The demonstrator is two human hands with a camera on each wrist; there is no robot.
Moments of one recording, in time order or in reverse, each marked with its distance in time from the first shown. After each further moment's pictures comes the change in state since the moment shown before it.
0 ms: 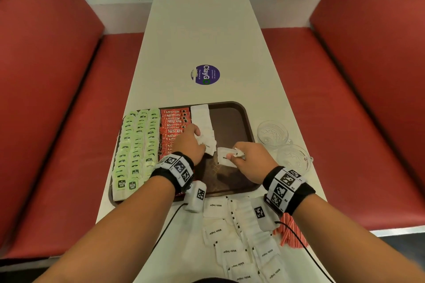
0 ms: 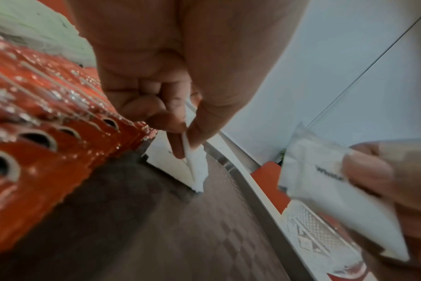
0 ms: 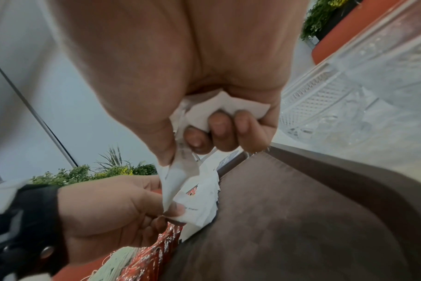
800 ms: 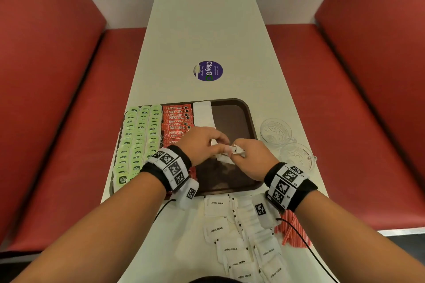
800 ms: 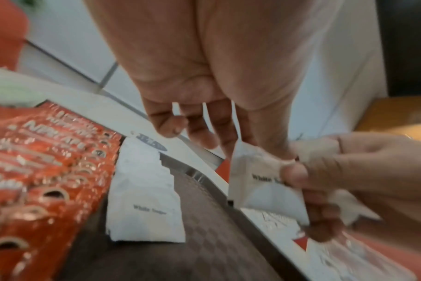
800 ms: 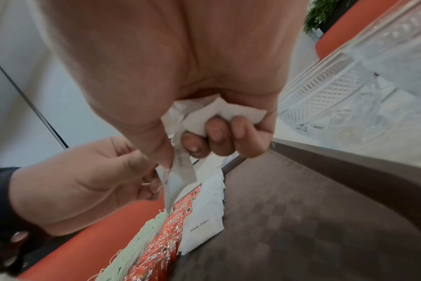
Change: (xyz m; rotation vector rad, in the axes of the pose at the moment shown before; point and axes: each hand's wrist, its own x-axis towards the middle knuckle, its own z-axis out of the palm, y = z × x) left_hand -0.012 0.022 -0.025 0.010 -0.282 0.474; right_hand 0.003 -0.010 -0.002 0.044 -0.036 -0.013
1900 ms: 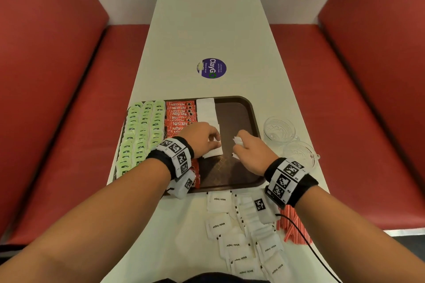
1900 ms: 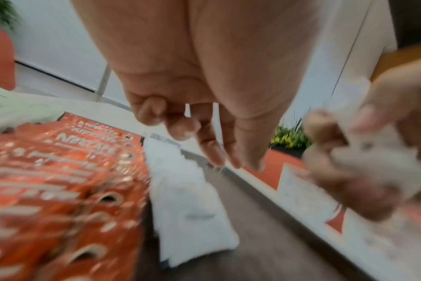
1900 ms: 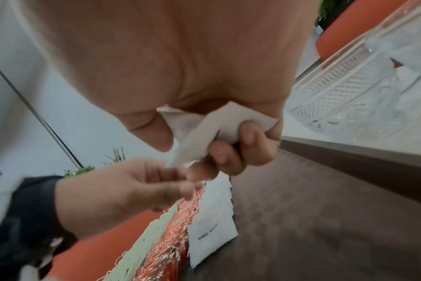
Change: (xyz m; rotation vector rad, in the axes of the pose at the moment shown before) left_hand 0.009 -0.018 -0.004 0.273 -0.114 -0.138; right_hand 0.001 -0.015 -0.001 0.102 -0.066 0.096
